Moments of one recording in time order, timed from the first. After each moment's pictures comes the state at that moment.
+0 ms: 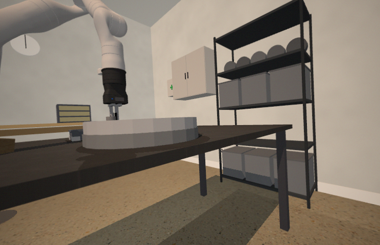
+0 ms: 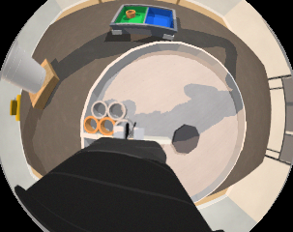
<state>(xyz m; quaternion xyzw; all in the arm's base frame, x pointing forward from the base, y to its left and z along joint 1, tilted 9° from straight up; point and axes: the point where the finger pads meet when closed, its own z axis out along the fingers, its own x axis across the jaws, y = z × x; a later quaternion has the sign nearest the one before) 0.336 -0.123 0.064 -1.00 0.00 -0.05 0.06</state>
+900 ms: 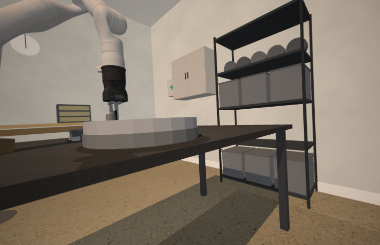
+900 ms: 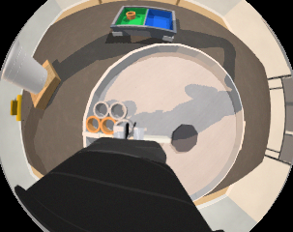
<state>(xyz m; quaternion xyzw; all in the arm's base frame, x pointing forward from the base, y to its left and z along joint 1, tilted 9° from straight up) 0.335 -0.125 0.072 -1.00 0.00 -0.05 0.06</state>
